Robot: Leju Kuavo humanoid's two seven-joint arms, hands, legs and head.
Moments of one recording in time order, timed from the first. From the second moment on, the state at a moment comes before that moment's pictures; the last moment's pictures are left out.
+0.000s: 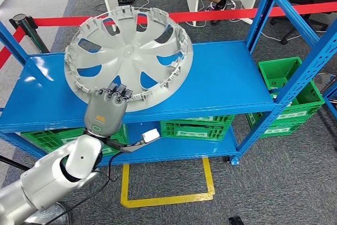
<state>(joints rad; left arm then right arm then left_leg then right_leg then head) -0.63 0.28 -1.09 -1.39 -1.57 0.46 0.64 -0.03 0.15 -0.83 -0.22 1.10 -0.09 -0.15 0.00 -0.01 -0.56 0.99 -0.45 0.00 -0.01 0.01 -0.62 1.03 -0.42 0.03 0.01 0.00</state>
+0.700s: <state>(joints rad) -0.51 0.26 -0.94 -1.42 -1.57 0.49 0.52 -0.03 0.16 -0.84 -0.21 1.10 -0.09 -0.15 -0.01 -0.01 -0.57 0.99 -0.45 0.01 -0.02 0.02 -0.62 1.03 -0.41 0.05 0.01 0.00</state>
